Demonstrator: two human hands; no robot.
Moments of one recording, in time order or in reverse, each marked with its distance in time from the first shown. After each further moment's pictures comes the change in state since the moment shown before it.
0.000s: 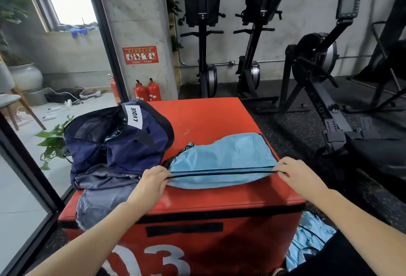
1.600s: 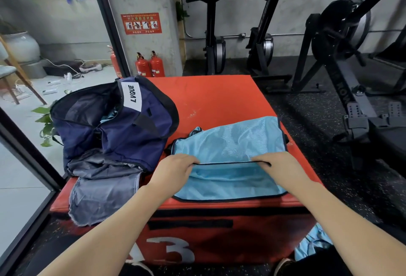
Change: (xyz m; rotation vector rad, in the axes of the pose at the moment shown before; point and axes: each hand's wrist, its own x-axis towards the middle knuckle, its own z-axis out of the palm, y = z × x) left_hand 0.044 0.025 0.028 -0.009 -0.226 -0.140; right_hand 0.059 -0.070 0.046 0.189 -0.217 0.183
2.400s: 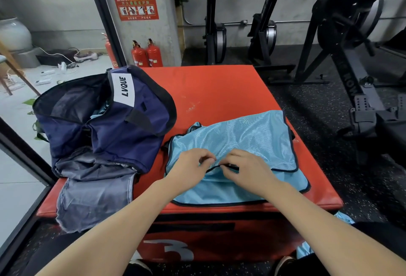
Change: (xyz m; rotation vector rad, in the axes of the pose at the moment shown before) left_hand 0.035 0.024 0.028 -0.450 -0.105 -0.127; right_hand 0.023 -0.060 0.050 0.130 0.071 -0.303
